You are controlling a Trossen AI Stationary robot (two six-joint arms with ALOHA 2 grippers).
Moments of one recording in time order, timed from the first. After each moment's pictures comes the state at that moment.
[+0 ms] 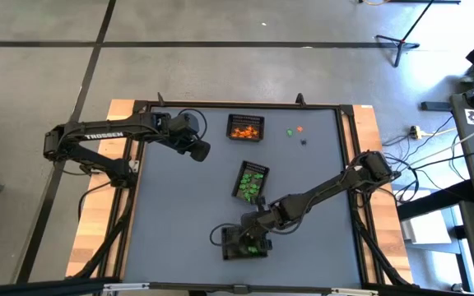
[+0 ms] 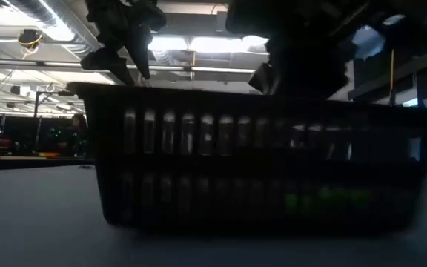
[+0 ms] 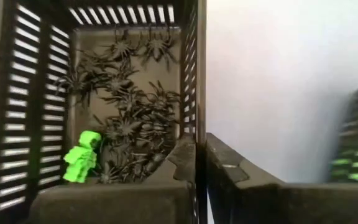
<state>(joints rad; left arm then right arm) 0.25 1.27 1.10 -0.87 -0.04 -0.89 0.42 1.93 1.32 -0.43 0.09 0.27</state>
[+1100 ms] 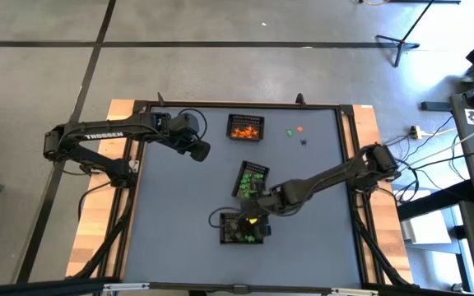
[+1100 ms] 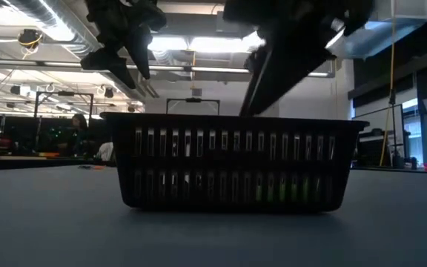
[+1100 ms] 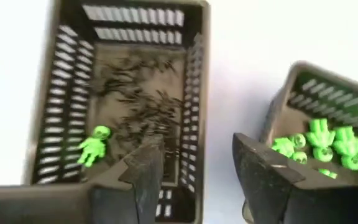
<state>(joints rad) 0.25 1.27 1.10 -0.87 -0.04 -0.89 0.34 1.85 1.33 -0.52 0.09 0.19</state>
